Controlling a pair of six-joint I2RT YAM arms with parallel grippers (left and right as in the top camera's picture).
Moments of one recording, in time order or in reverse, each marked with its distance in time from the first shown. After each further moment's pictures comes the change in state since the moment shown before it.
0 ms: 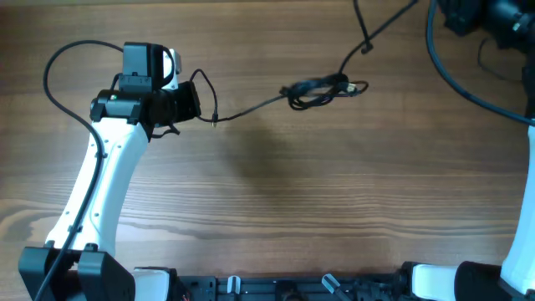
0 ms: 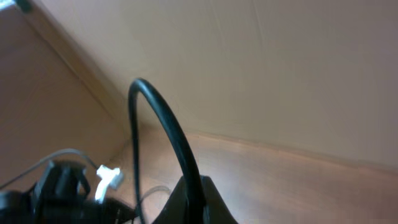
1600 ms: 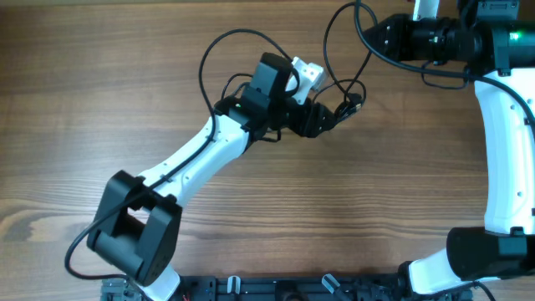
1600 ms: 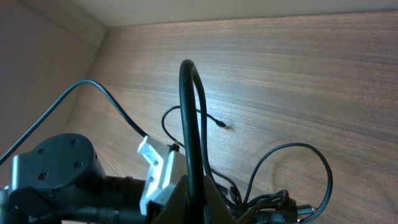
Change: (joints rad) left arm -0.508 0.280 0.001 0.574 0.375 0.127; right arm 0.162 0.181 0.000 -0.371 0.168 -0.152
